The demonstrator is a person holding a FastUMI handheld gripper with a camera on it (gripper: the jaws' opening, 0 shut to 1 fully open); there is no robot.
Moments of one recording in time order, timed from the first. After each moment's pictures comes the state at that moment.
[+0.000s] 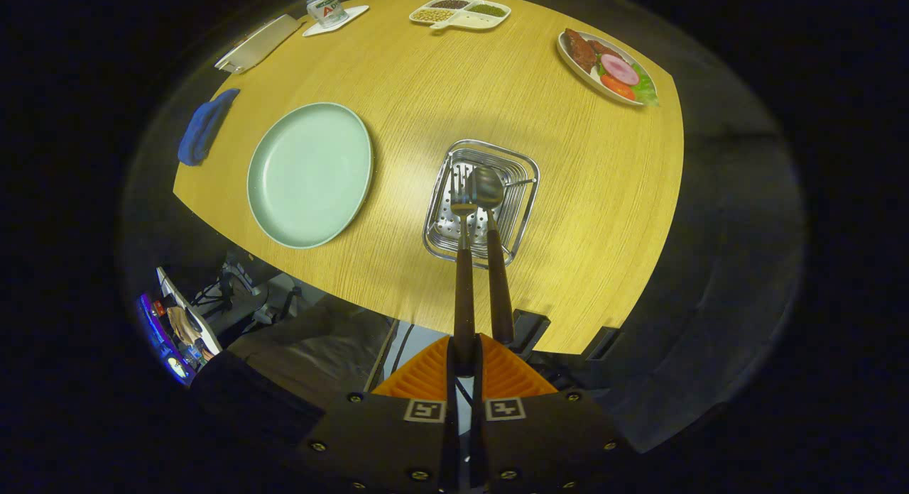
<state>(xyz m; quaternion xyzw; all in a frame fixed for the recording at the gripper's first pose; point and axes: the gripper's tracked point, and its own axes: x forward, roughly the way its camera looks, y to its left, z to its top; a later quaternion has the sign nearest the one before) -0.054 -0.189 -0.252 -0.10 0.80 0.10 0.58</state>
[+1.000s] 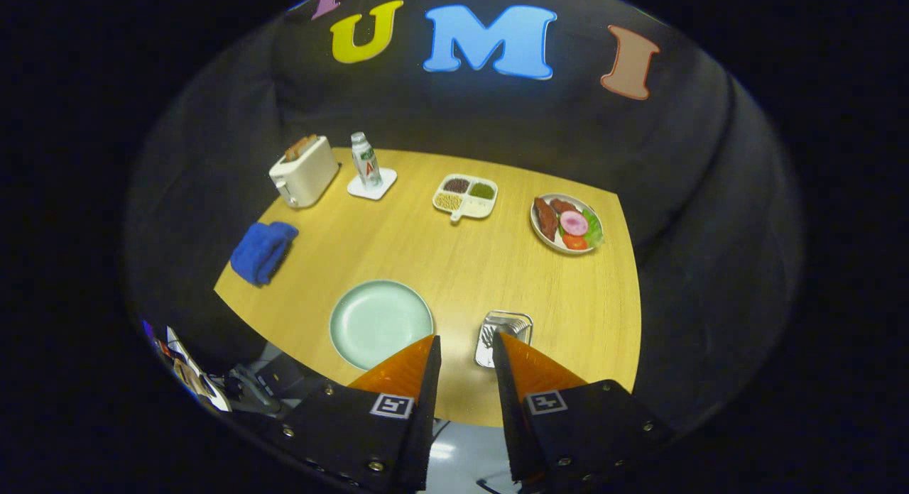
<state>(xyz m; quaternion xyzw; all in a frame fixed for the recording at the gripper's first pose) 0.015 -0.102 -0.119 0.00 0.45 0.09 0.89</state>
